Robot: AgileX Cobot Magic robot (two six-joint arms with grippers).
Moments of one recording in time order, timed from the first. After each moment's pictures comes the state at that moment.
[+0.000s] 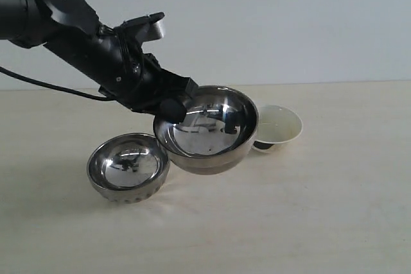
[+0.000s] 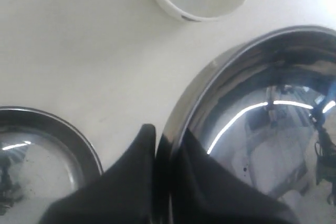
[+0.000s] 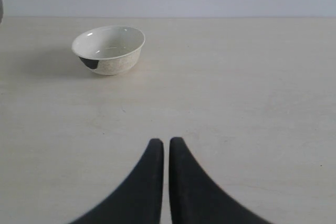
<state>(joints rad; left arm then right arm) -0.46 1.83 -1.40 -0.52 0.73 0.33 0.20 0.00 0.00 -0.10 0.36 0.14</state>
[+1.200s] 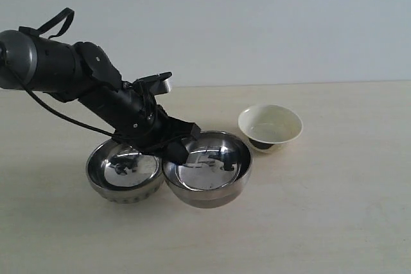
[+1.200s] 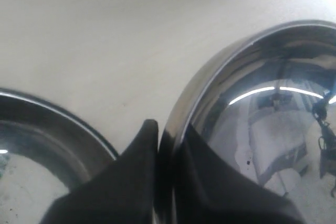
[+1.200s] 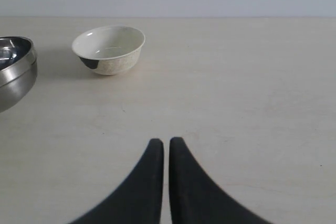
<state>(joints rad) -0.42 2.06 -1.39 -0.65 0.66 0.42 0.20 0.00 0.00 -0.10 0.36 0.14</state>
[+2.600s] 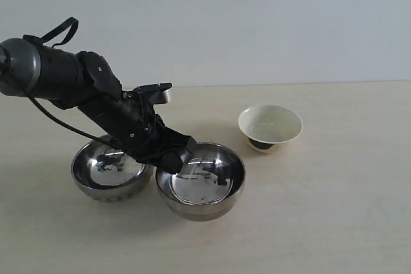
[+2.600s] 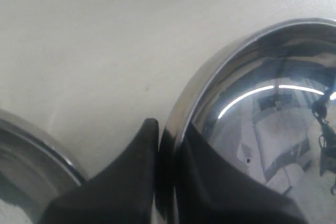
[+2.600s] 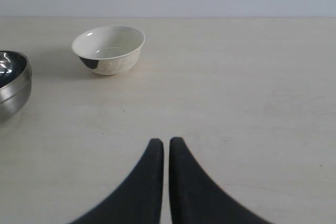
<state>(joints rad) -0.42 2.07 -1.37 -0.60 0.65 0.44 0.20 0.00 0.00 -0.10 0.36 0.14</state>
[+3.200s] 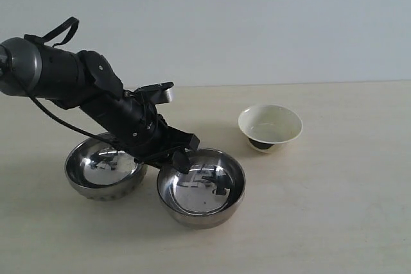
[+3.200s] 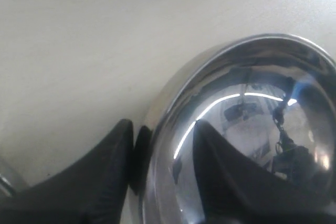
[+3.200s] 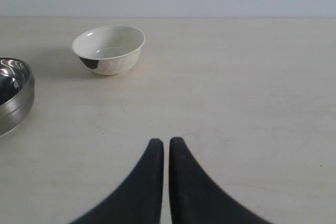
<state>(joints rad) -0.43 2.07 -1.37 -0.64 0.67 0.44 0.20 0.00 0.00 -0.10 0.36 0.14</state>
